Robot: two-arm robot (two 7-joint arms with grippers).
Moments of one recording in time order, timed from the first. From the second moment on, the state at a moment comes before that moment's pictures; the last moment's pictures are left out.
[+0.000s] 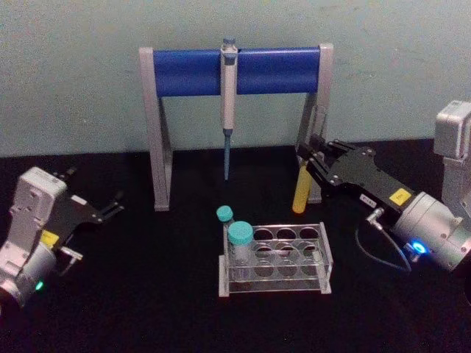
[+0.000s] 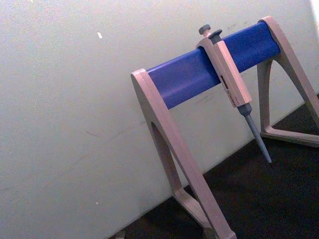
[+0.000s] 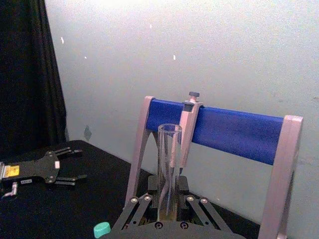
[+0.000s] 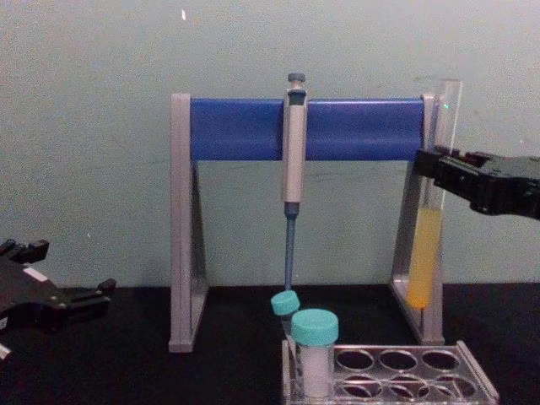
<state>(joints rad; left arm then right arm) -0.20 0.60 0.45 -1.41 -0.25 -0.12 0.03 0.20 0.47 -0.32 -1.60 0.54 -0.04 0.45</state>
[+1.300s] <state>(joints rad) -0.20 0.60 0.45 -1.41 -0.25 -0.12 0.03 0.09 0.53 -0.34 -1.73 0.56 -0.02 0.50</state>
